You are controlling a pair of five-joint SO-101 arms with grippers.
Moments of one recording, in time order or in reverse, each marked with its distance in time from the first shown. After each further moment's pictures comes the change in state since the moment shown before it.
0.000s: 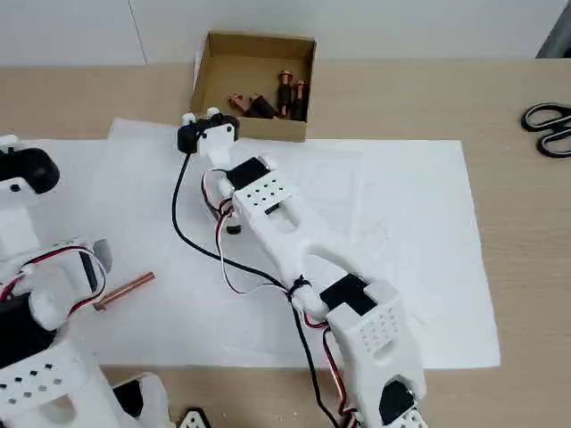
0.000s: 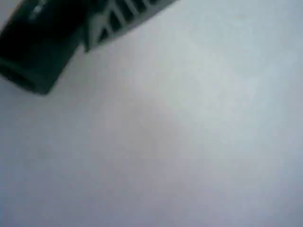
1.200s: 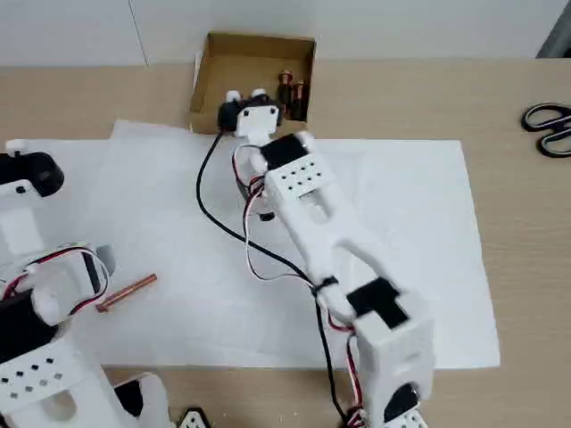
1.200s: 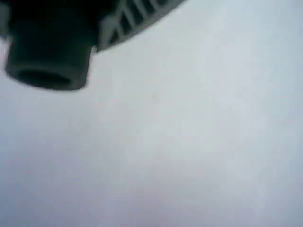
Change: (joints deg) left arm 0.0 0.0 2.5 0.0 0.0; right arm 6.4 -11.4 0.2 16.6 -2.6
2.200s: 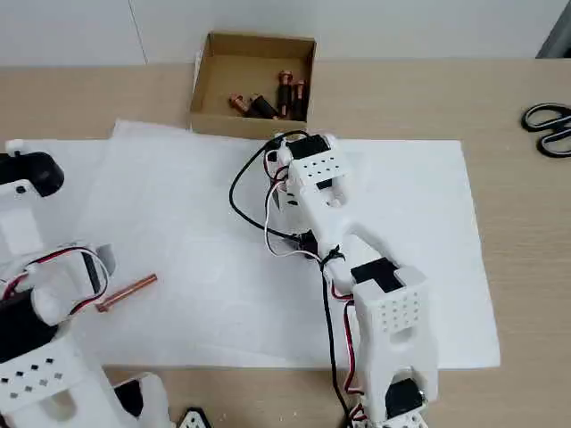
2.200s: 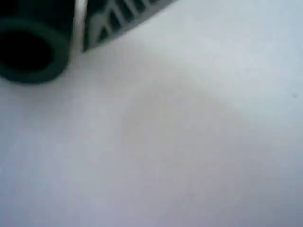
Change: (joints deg) left arm 0.0 0.0 0.0 0.0 0.0; right arm 8.4 14.2 -0.7 10.0 0.0
